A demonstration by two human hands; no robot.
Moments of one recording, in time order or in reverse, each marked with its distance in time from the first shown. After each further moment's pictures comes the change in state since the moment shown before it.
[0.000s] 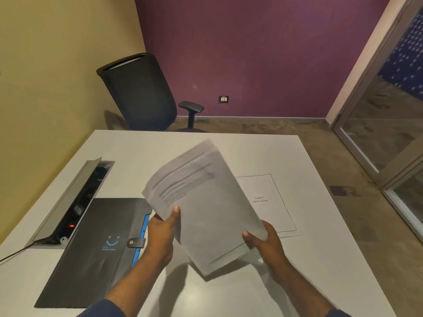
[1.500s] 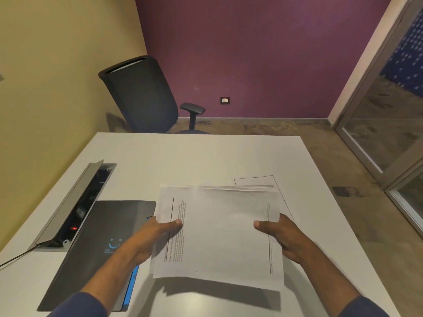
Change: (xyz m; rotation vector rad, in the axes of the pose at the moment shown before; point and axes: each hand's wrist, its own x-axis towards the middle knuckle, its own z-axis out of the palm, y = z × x) left_hand 0.019 0.036 -0.037 0.225 -0.389 -0.359; right_hand 0.013 -0.065 -0.028 0.173 -0.367 0.072
